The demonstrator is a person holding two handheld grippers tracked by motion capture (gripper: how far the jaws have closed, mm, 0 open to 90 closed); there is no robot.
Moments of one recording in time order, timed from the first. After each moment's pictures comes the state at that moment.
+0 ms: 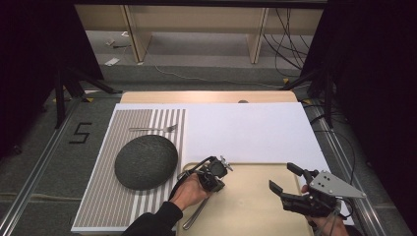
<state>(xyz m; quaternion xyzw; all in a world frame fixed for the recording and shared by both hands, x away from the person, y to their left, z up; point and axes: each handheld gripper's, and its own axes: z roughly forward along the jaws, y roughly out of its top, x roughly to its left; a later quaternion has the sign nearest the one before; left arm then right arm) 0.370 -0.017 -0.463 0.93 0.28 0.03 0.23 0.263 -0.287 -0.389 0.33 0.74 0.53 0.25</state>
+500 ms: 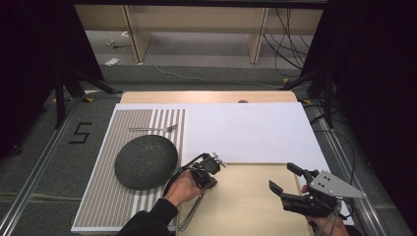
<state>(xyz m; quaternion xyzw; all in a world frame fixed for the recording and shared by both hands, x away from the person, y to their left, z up) 0.378 0.002 -0.461 0.93 0.30 0.03 0.22 0.262 -0.287 -0.389 0.33 0.74 0.53 0.25</state>
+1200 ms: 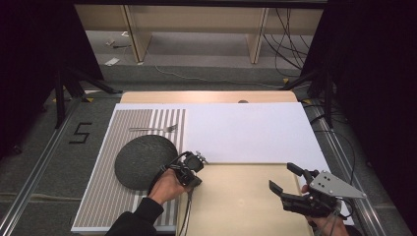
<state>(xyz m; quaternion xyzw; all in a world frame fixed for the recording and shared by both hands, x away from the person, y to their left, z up) 0.380 0.045 -0.461 0.92 0.34 0.02 0.20 0.262 -0.286 -0.389 0.33 0.74 0.53 0.25</state>
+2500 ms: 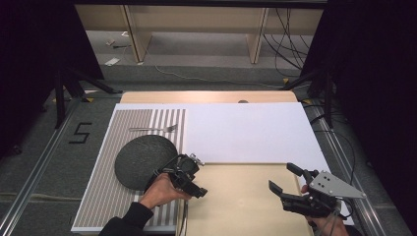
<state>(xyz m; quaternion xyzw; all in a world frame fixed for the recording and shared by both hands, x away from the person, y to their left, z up) 0.367 0.058 -0.454 0.90 0.34 -0.02 0.26 0.262 -0.286 -0.389 0.33 0.74 0.53 0.25</state>
